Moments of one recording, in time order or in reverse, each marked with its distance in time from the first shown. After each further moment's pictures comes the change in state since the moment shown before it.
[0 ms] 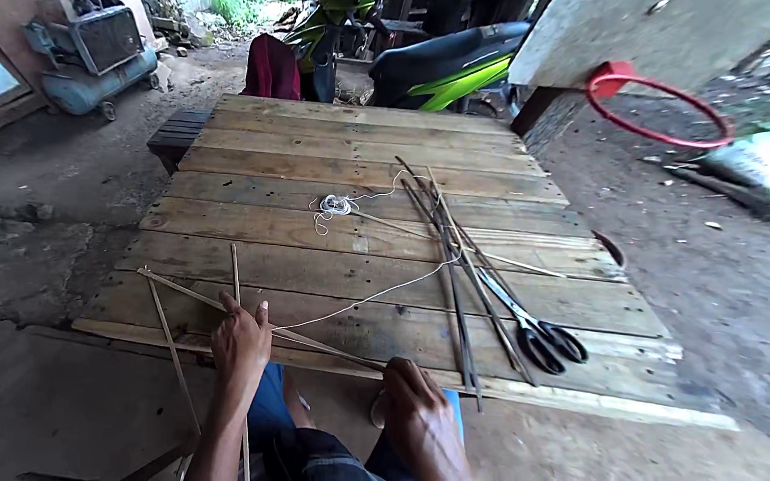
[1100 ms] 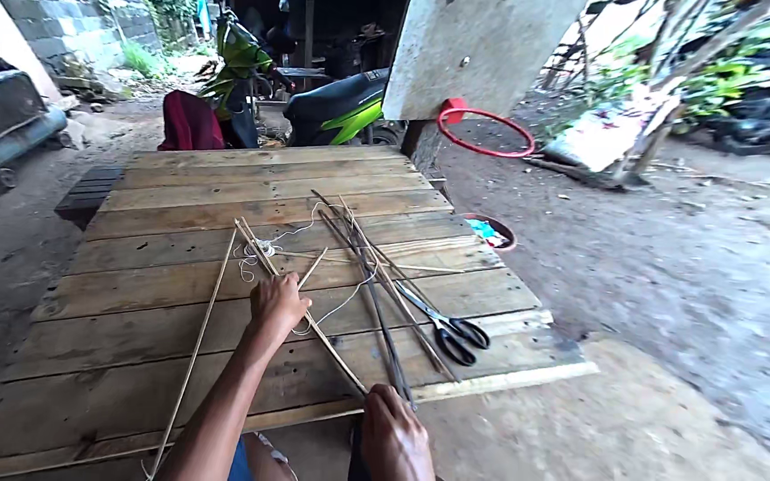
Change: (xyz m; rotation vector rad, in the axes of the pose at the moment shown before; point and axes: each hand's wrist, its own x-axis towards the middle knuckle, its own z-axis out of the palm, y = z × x) left_hand 0.022 0.177 0.014 0.302 -0.300 0.714; right_hand -0.012 0.021 -0.009 -0.113 0.062 0.376
